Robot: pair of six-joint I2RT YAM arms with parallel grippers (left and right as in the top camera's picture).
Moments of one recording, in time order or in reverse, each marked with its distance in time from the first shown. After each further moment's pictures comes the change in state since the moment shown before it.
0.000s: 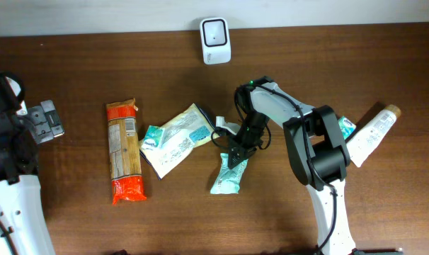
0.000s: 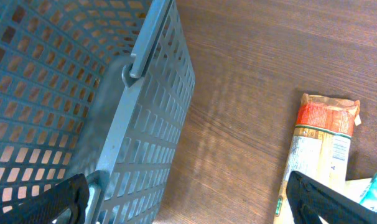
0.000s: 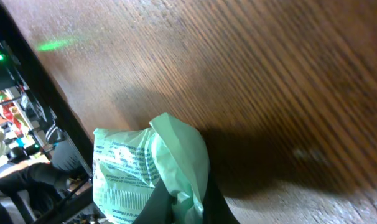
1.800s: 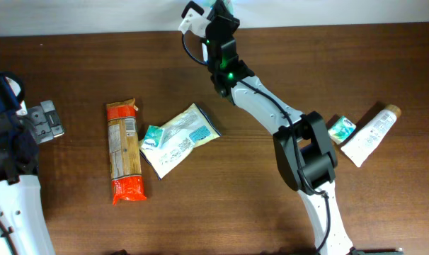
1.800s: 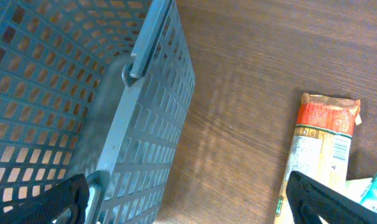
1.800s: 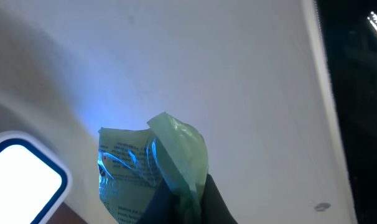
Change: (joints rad) left arm 0.001 0.000 0.000 0.000 0.000 0.003; right arm 0.106 0.023 0.231 1.788 1.160 -0.576
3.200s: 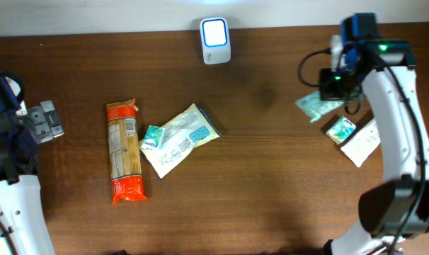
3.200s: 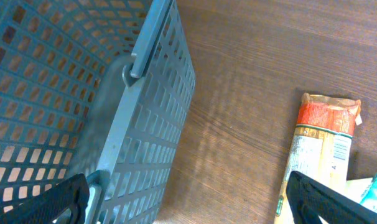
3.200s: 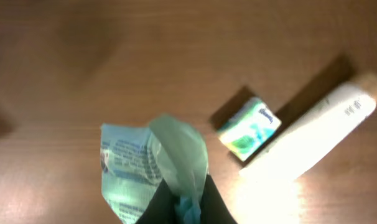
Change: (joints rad) left arm 0.000 0.000 0.000 0.000 0.000 0.000; right arm -0.534 -0.562 -0.127 -1.698 -0.478 1.135
